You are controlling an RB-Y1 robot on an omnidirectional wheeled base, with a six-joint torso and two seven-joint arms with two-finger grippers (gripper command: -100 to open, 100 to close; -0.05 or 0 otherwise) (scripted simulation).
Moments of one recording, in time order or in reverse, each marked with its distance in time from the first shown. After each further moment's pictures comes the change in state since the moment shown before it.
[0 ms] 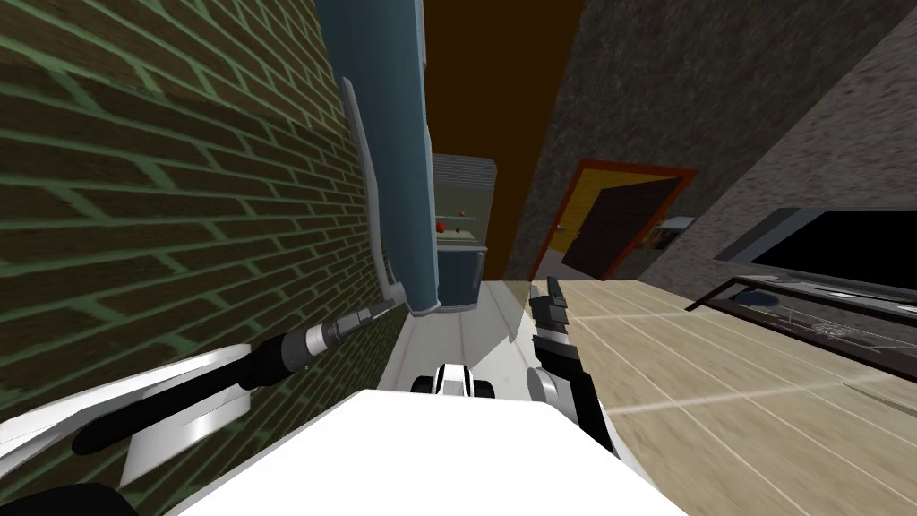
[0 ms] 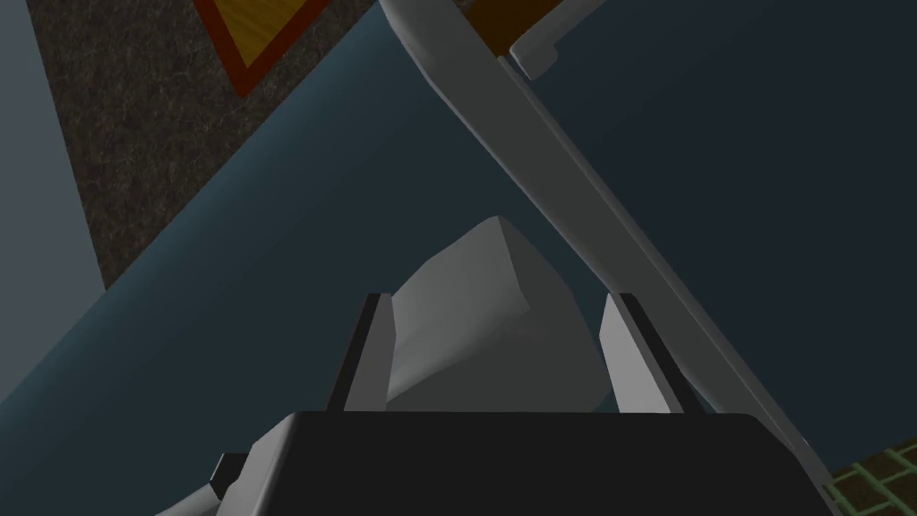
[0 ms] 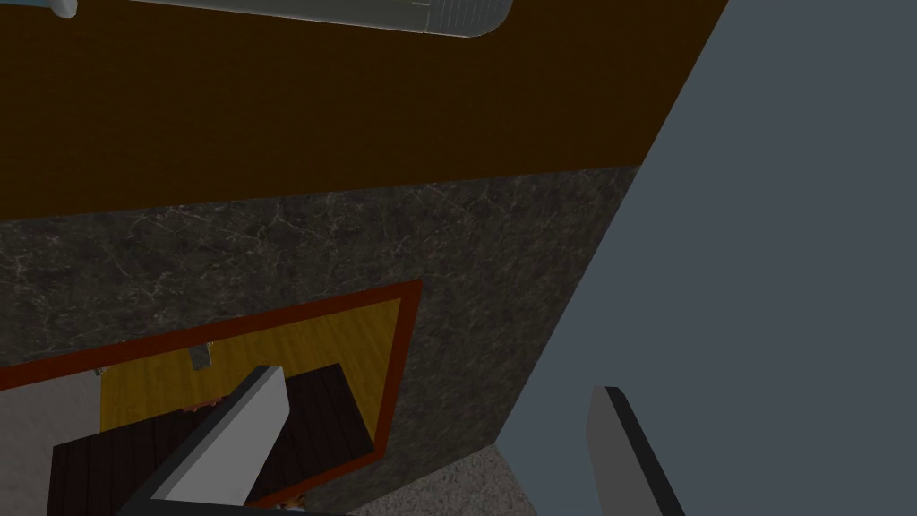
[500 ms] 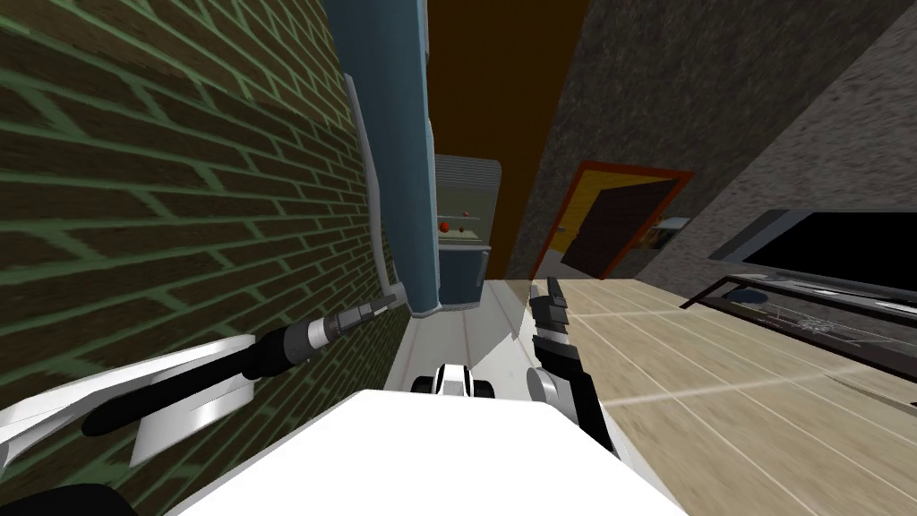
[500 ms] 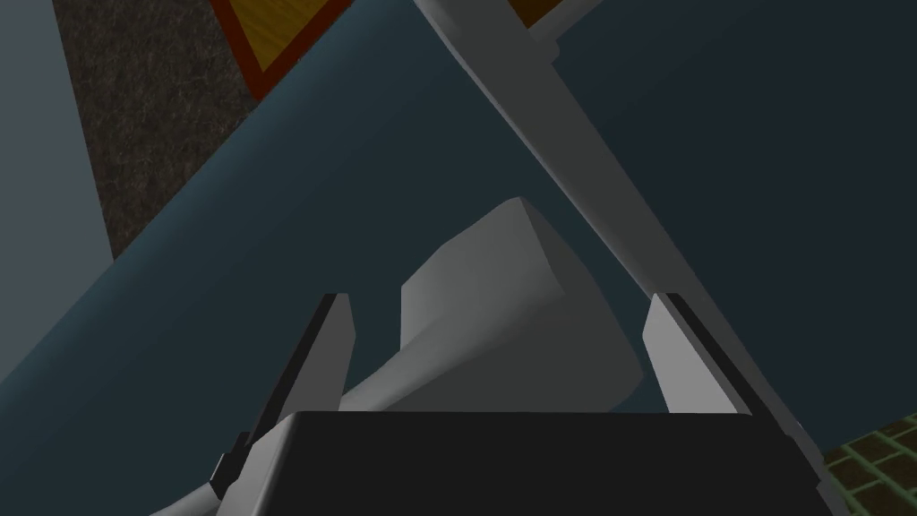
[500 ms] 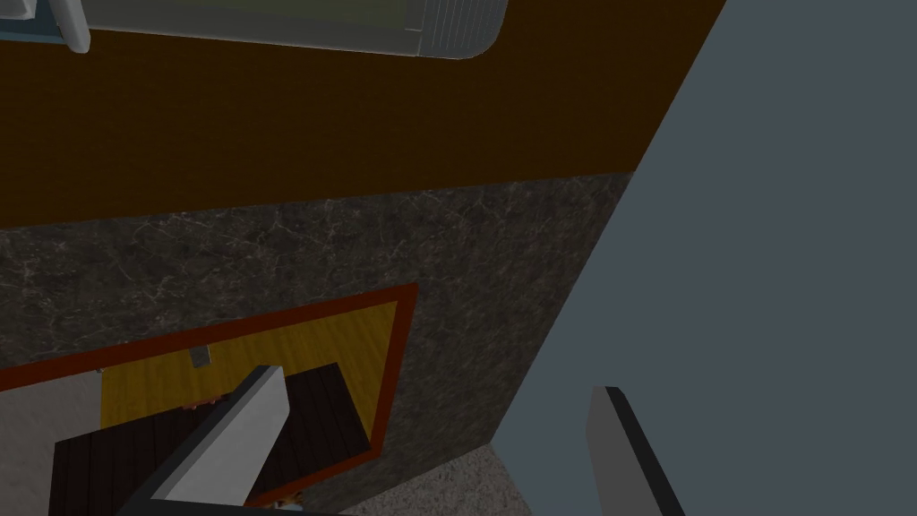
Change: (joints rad) left arm 0.005 0.050 0.046 -0.005 0.035 -0.006 0.020; right arm 0.001 0.000 0.000 0.000 0.000 0.000 0.000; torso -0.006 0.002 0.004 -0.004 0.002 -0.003
